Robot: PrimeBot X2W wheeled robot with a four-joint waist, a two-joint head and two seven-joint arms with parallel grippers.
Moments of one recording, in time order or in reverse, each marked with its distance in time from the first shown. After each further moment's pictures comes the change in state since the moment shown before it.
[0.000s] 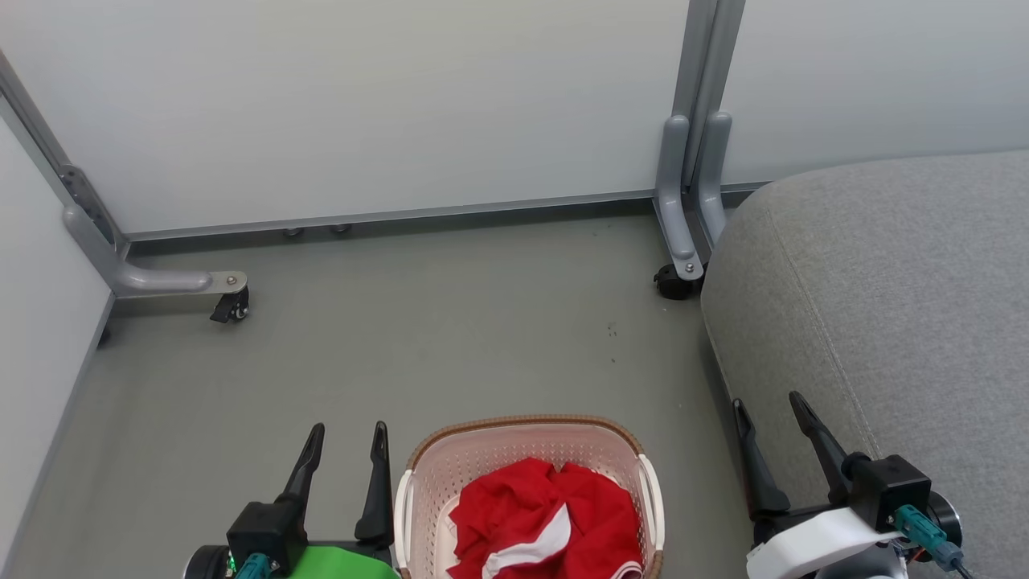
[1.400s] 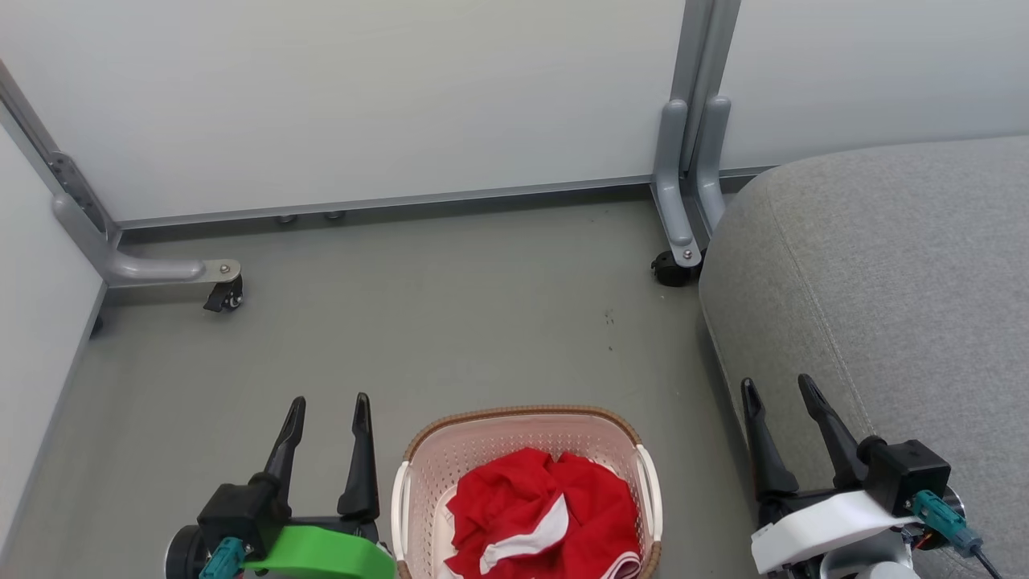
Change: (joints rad) left arm -0.017 0.000 0.033 -0.062 -0.035 -0.009 0.016; right arm -0.018 0.002 -0.011 -0.030 0.073 0.000 0.015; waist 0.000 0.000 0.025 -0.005
